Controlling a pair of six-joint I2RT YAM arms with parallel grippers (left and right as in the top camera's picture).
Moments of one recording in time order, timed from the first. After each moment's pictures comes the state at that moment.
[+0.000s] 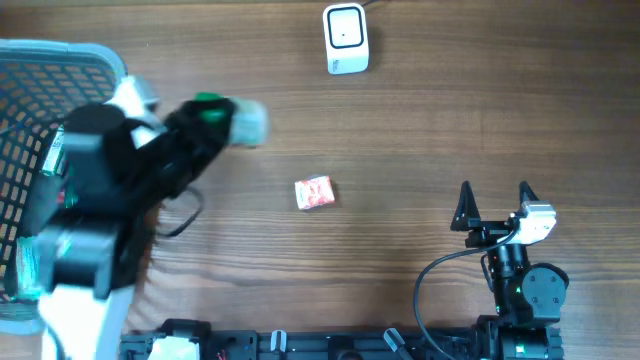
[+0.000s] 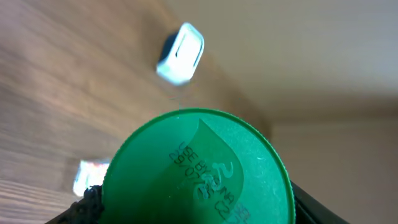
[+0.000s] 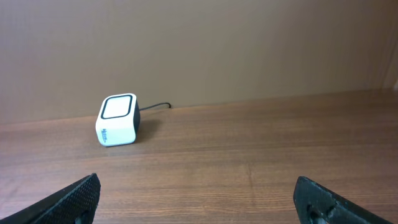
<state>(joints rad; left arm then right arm) -0.14 1.04 1.28 -0.82 0.31 -0.93 -0.05 0.02 0.01 0.00 -0.08 0.11</state>
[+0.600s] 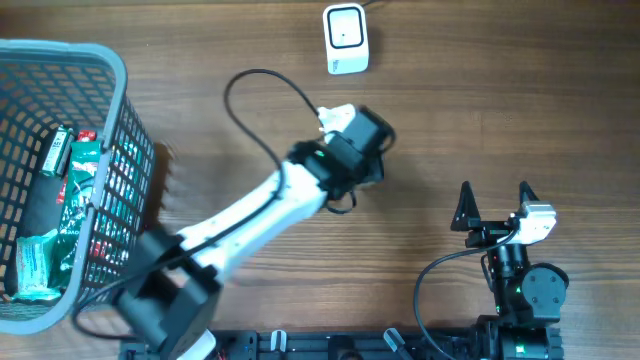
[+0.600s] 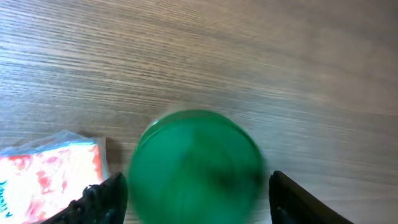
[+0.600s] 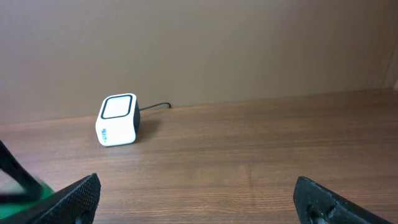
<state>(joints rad) -0.78 1.74 1.28 -0.58 -0.15 -0.92 -0.05 0.02 0.01 0.00 -0.08 0.11</state>
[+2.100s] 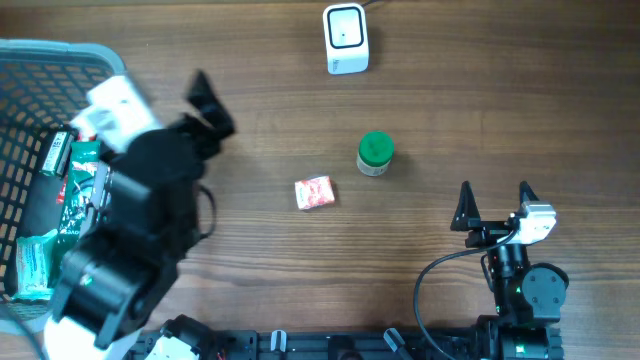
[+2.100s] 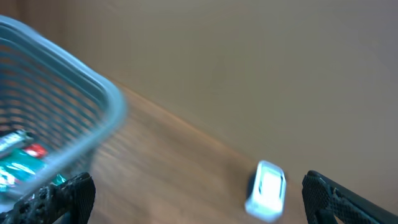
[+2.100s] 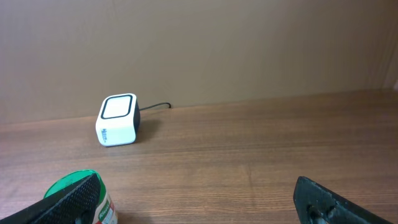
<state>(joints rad) -0.49 0.95 1.28 -0.67 -0.70 -0.64 -0.05 0.02 0.01 0.00 -0.08 0.11</state>
